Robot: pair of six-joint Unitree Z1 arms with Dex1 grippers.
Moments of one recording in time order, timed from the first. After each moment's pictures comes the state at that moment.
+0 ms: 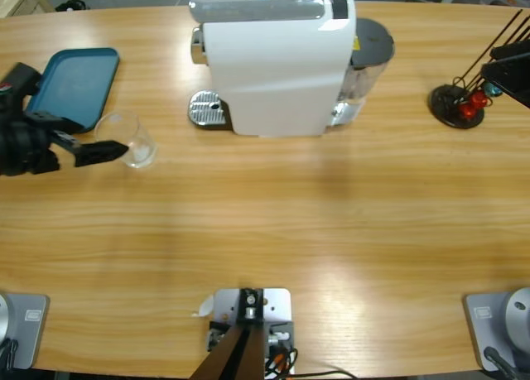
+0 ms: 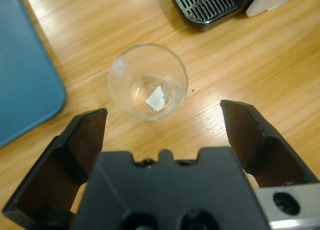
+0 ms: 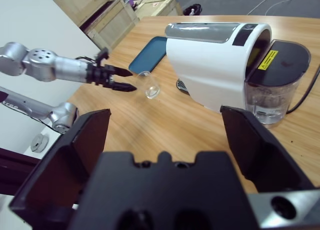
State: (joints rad) arm 0 -0.67 1.33 -0.60 0.12 0.09 -0.15; arm 1 0.87 0.88 -0.80 0.26 0.07 0.46
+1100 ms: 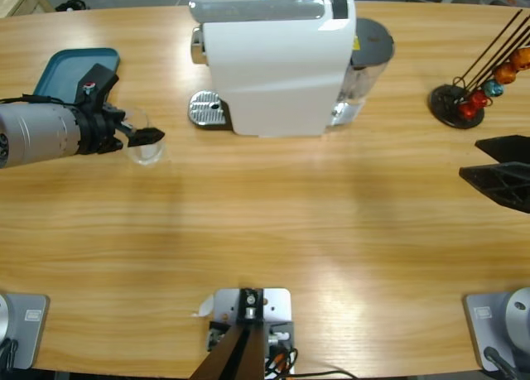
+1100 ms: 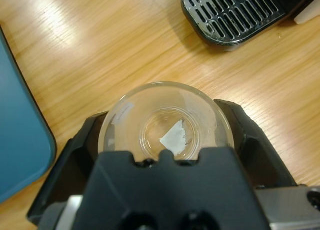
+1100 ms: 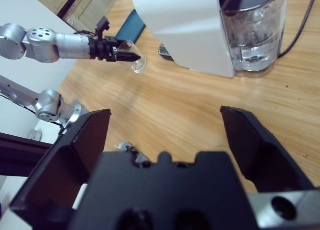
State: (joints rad) arm 0 -0.69 1.64 -0.57 -0.20 0.18 -0.06; arm 1 0.87 0.76 -0.57 0.26 0.05 0.56
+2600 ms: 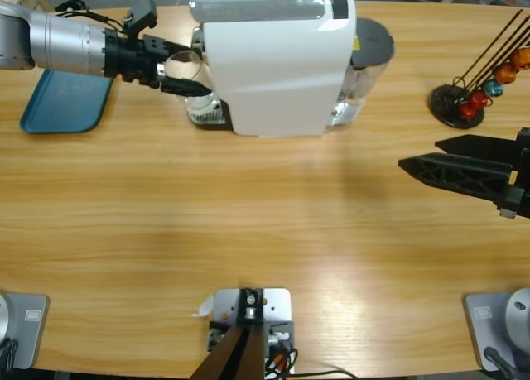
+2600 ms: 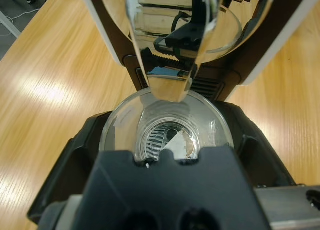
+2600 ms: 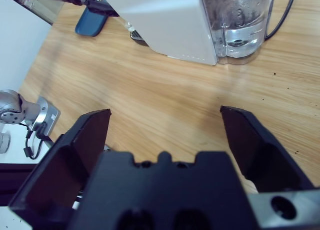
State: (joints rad) arm 0 -0.36 1.94 -0.96 -0.21 -0.73 0.65; arm 1 0.83 0.95 -0.57 0.21 0.03 0.54
